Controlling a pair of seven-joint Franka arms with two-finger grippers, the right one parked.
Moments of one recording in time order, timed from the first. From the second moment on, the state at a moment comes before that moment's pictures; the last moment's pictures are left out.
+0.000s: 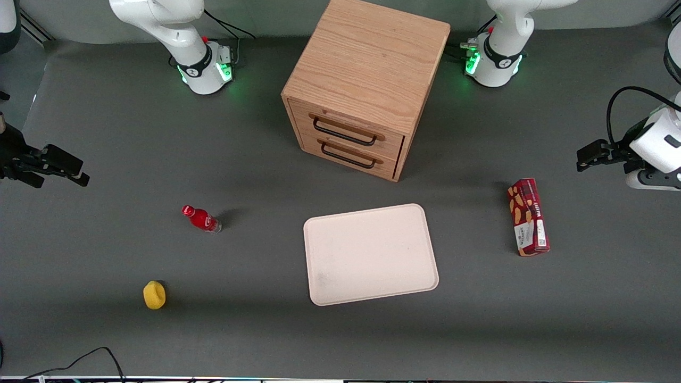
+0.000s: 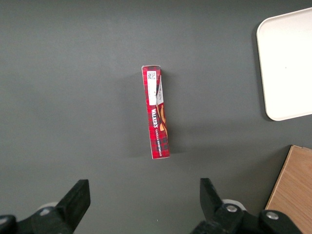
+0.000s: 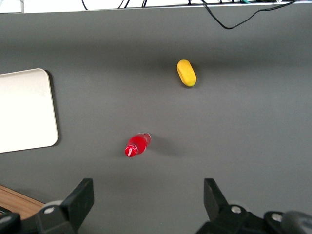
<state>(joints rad) 0.07 0.00 -0.06 -1.75 0.02 1.72 0.08</state>
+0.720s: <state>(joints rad) 0.06 0.24 -0.06 -1.87 0.01 2.02 0.05</state>
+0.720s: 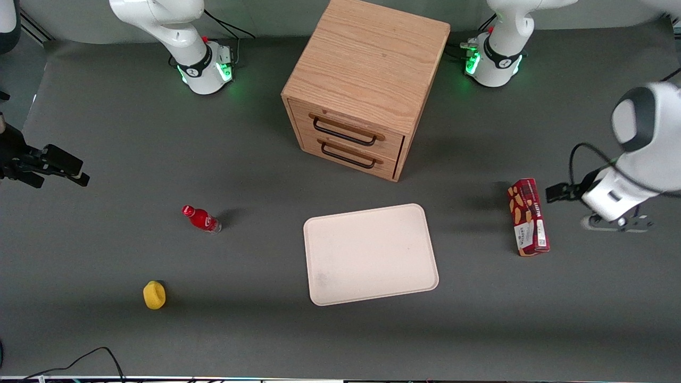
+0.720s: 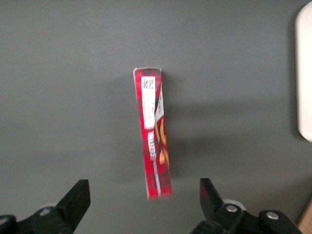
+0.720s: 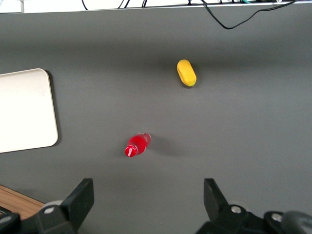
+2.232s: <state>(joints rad) -0.14 0.58 -0.07 -1.35 0.05 1.83 -0.29</state>
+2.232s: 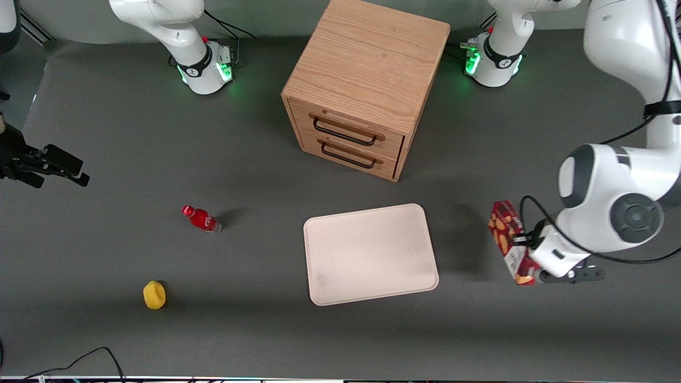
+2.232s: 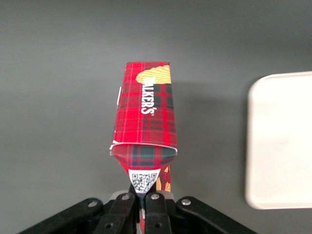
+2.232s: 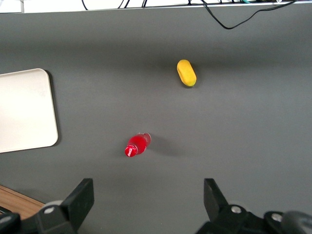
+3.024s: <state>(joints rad) -0.28 0.71 -0.08 -1.09 -0.02 1.68 -0.61</state>
